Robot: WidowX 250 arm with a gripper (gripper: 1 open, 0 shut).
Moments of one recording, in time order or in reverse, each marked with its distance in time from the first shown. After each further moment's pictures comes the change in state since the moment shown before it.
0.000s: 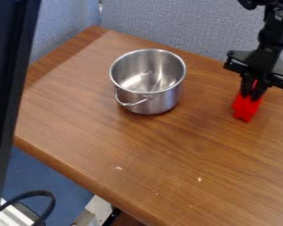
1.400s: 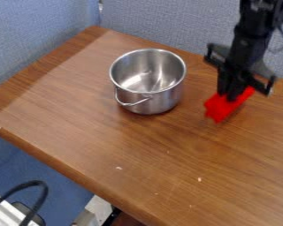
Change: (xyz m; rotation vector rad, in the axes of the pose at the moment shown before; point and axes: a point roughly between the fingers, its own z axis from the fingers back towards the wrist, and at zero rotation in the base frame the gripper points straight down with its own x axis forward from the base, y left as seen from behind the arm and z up) arm -0.028 0.034 0.053 -0.018 -0.028 -0.277
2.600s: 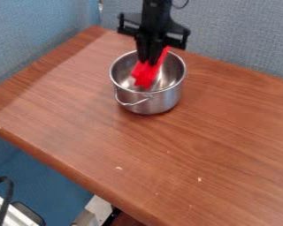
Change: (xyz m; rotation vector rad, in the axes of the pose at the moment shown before) arm -0.044 0.114 -0.007 0.077 0.044 0.468
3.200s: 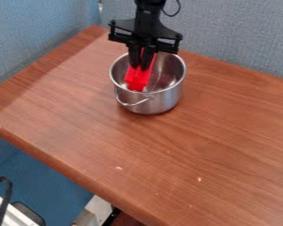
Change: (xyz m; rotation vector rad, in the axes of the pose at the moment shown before) arm -0.005 0.008 -0.003 0.044 0.020 0.118
